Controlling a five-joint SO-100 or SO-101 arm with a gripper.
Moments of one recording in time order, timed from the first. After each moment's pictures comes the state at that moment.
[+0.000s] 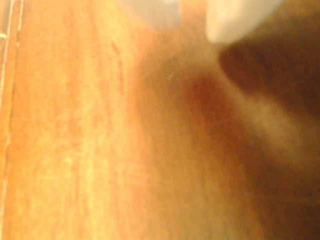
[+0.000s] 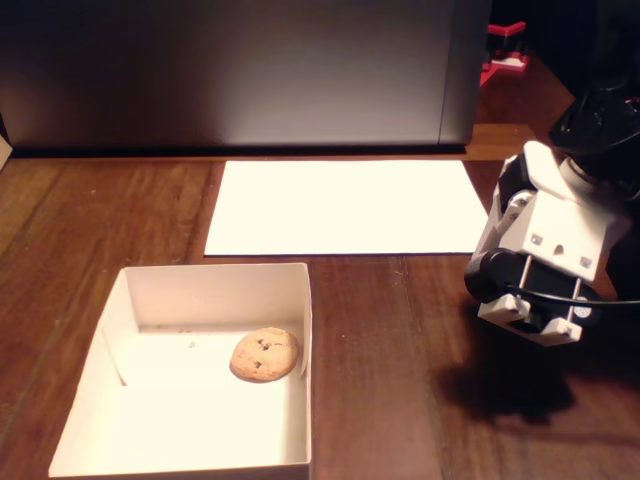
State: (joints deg) arm 4.6 189.1 183.9 62.5 4.1
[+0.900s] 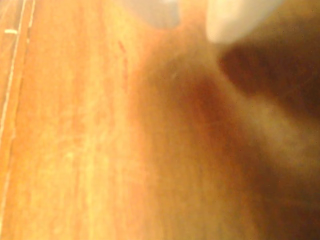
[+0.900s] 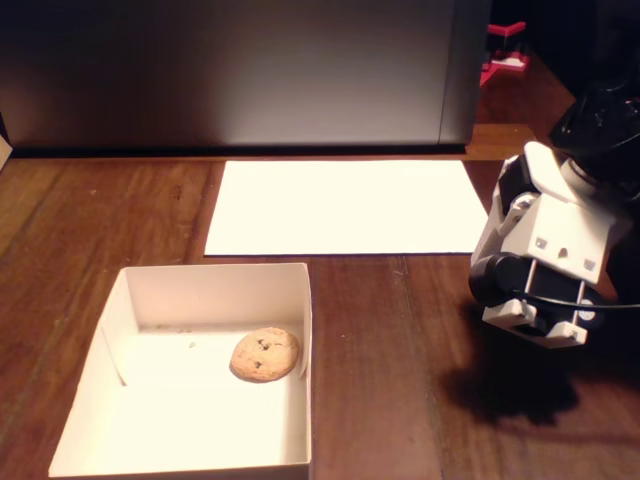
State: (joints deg) arm 3.9 189.1 183.9 62.9 2.9
